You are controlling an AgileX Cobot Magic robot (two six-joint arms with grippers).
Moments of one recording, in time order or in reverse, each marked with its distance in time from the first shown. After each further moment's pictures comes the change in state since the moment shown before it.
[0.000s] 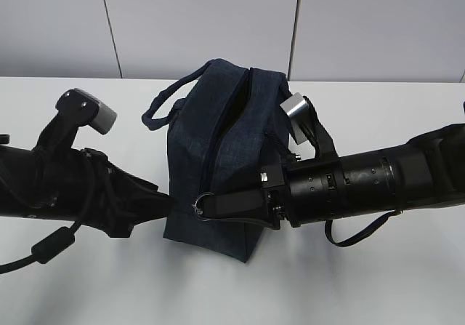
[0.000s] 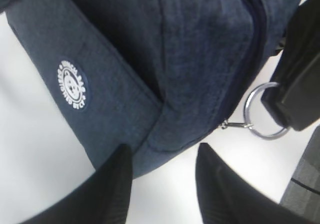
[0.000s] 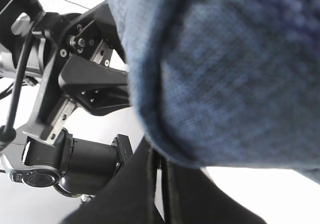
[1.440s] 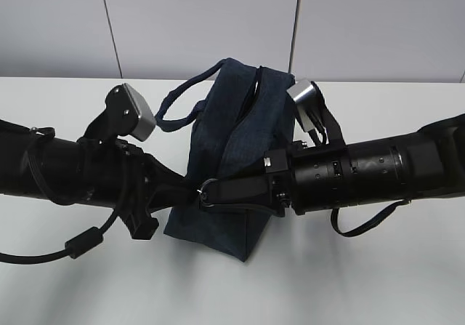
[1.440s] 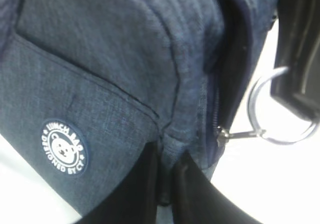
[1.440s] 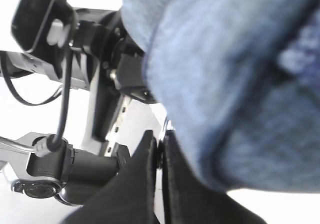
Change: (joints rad) left arm 0.000 0.179 -0.121 -0.046 0.109 0.367; right arm -0.006 -0.063 0.000 -0.002 -0.037 0.044
